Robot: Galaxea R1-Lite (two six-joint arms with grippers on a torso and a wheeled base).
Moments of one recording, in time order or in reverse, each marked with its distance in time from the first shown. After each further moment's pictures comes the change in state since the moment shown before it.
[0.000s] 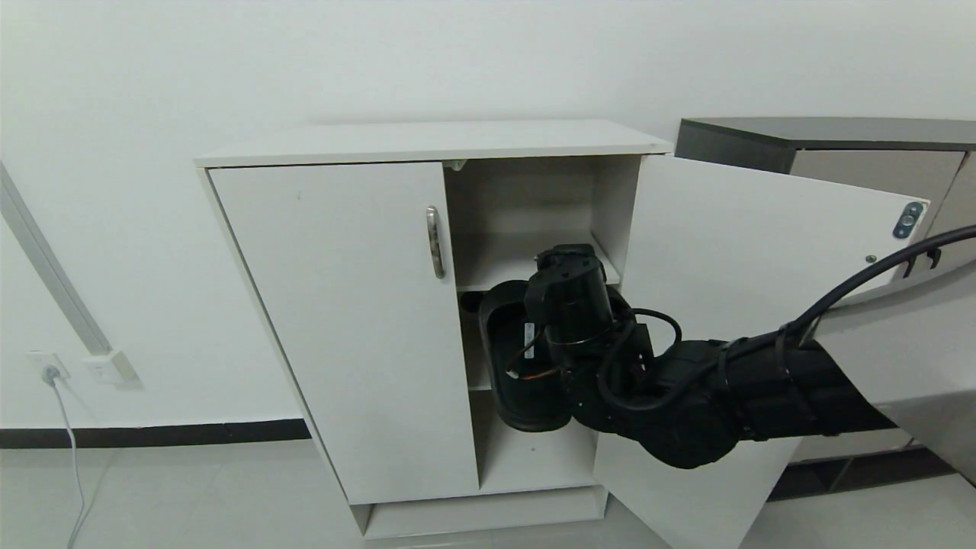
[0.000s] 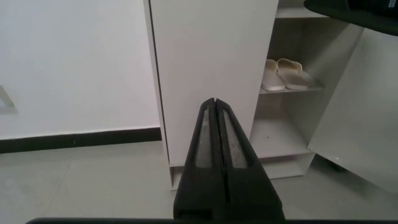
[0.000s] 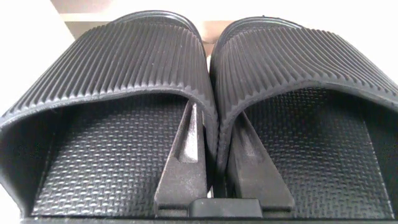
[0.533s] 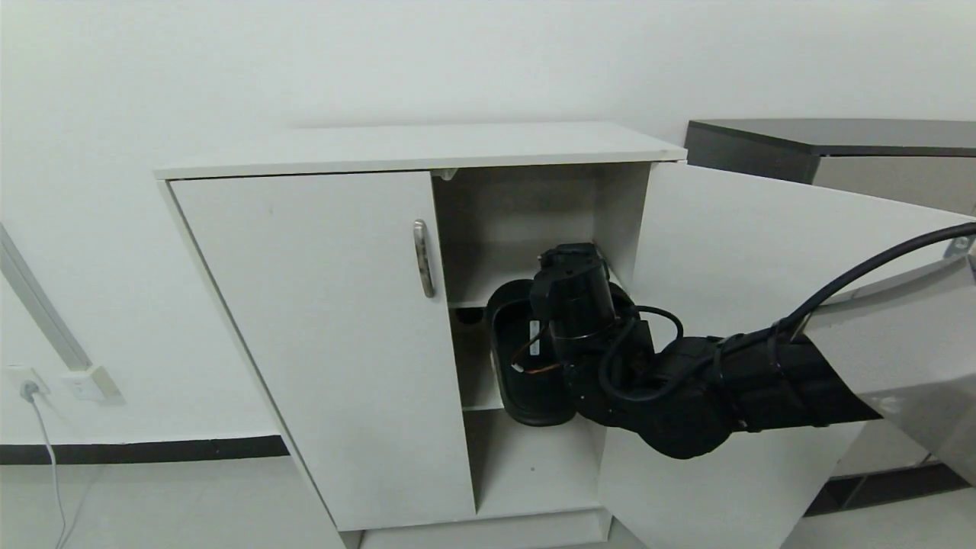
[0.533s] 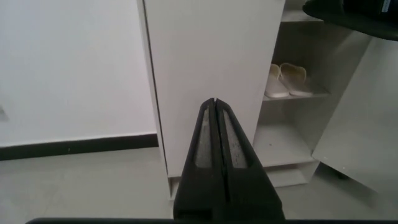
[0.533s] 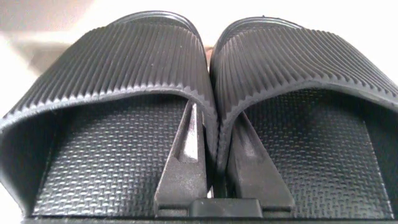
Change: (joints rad) left arm 0.000 0.000 -0.001 0.000 -0.001 0.000; right arm -0.006 0.014 -0.014 -0.005 0.000 -0.031
